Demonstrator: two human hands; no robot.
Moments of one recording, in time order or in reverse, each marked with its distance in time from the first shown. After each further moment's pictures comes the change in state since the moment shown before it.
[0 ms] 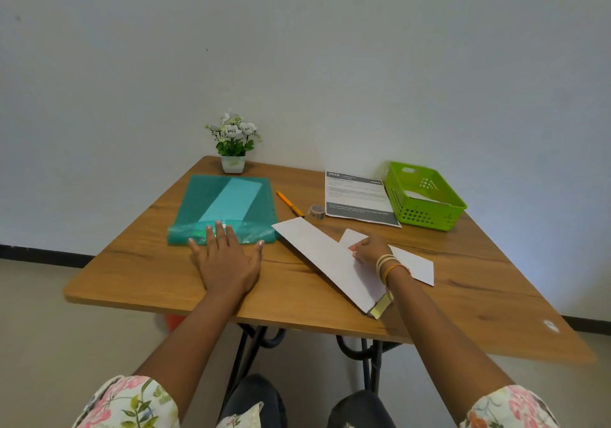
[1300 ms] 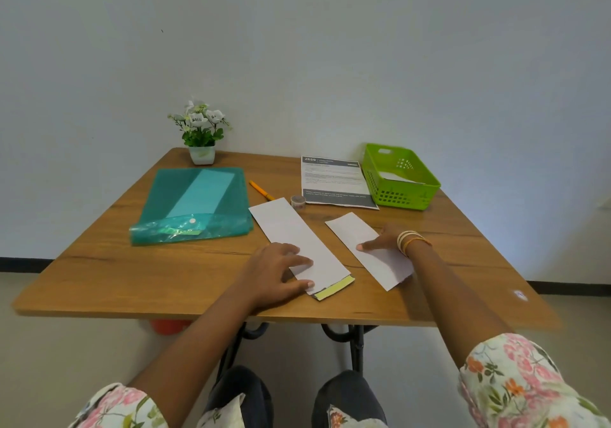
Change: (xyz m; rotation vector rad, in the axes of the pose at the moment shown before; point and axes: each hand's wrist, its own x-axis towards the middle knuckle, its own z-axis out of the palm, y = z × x) left_hand -0.036 0.073 -0.005 -0.309 -0.366 0.738; right_hand 0.022 0.040 -0.081 -0.492 -0.137 0.140
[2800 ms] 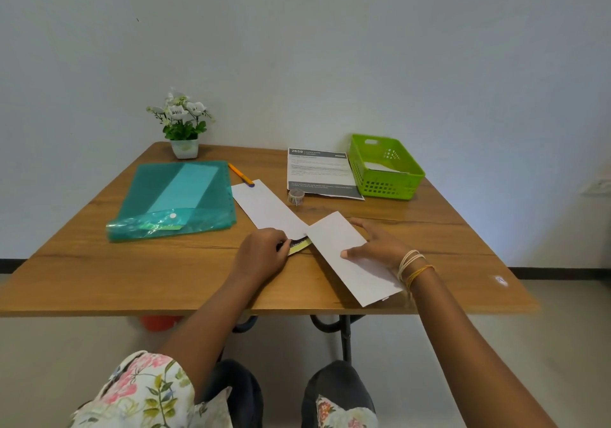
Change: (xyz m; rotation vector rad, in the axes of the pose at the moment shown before) left_hand 0.034 0.014 0.016 -0.039 0.361 -0.099; right_hand -0.096 0.011 0.012 0.506 -0.115 -0.206
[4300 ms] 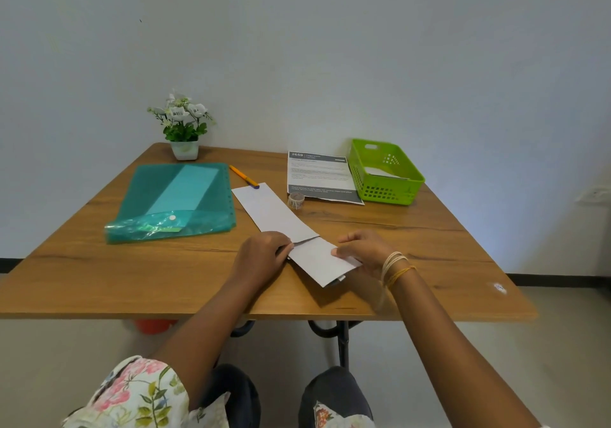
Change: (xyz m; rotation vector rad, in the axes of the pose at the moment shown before) left_hand -0.004 -0.006 0.008 -0.043 0.082 0.134; right_hand 0.019 -0.008 0.024 0.313 0.058 0.131
